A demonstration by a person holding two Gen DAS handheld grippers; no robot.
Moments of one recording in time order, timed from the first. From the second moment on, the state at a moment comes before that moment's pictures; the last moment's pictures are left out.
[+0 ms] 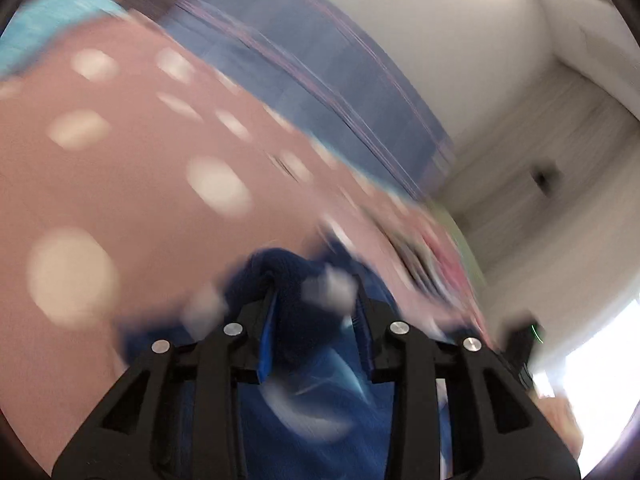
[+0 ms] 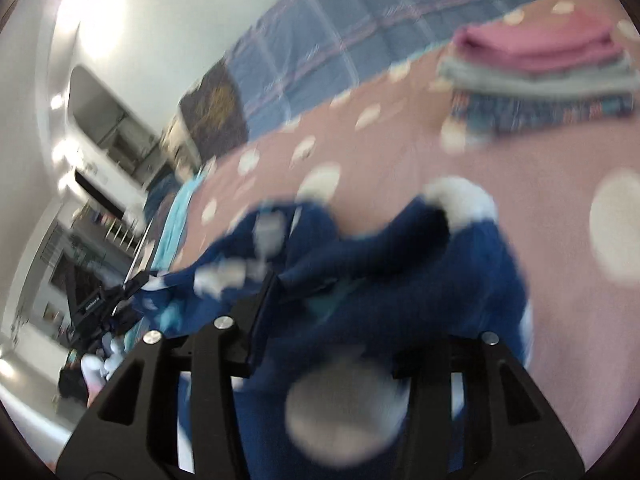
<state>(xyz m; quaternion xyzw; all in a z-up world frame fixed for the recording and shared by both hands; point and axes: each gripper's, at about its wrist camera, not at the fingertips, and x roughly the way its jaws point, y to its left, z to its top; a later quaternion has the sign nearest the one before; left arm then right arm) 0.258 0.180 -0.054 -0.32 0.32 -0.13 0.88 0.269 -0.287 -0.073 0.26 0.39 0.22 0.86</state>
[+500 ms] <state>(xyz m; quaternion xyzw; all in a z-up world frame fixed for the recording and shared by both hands) 0.276 0.174 -0.077 -0.22 0.40 -0.13 0.88 0.268 -0.350 -0.093 0.28 0.39 0.12 0.87</state>
